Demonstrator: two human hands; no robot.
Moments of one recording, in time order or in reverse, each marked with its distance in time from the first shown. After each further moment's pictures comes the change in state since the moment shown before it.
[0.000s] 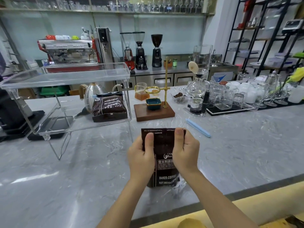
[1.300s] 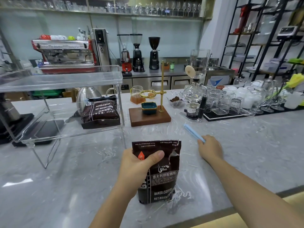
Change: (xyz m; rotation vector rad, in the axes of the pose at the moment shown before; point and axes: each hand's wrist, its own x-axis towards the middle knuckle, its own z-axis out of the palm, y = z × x) left_hand 0.010 0.035 -0.014 -0.330 -0.325 -0.519; right_hand 0.080 0.187 -0.064 -0.848 -0.287 0.455
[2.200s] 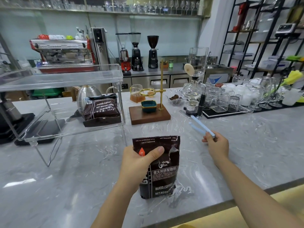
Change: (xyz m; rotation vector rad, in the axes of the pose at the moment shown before) left_hand -0.001 -0.002 -0.001 -0.006 -0.012 0.022; right_hand -0.019 0.008 -0.017 0.790 0.113 0.114
